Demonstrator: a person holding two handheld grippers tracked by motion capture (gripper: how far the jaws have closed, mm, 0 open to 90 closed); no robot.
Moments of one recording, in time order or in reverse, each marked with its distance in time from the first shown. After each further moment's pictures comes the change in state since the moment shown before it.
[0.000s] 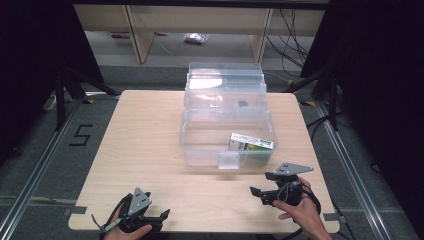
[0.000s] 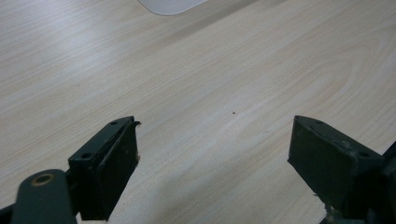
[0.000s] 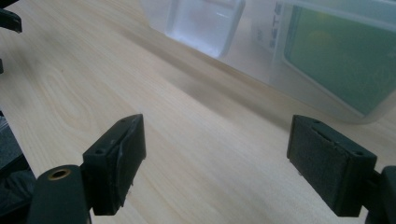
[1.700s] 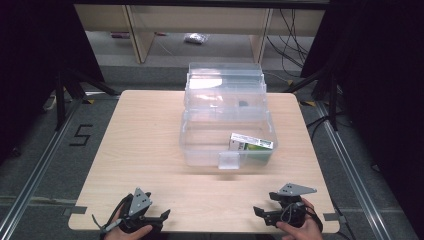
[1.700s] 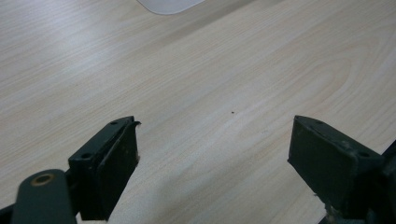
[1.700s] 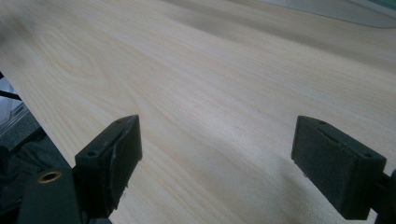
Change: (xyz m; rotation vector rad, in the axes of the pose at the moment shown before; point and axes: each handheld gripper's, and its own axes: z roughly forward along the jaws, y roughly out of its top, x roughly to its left) left arm -0.003 0.000 0.003 -0.021 -0.005 -0.040; right arm 0.009 -0.054 -0.001 0.049 0.022 0.066
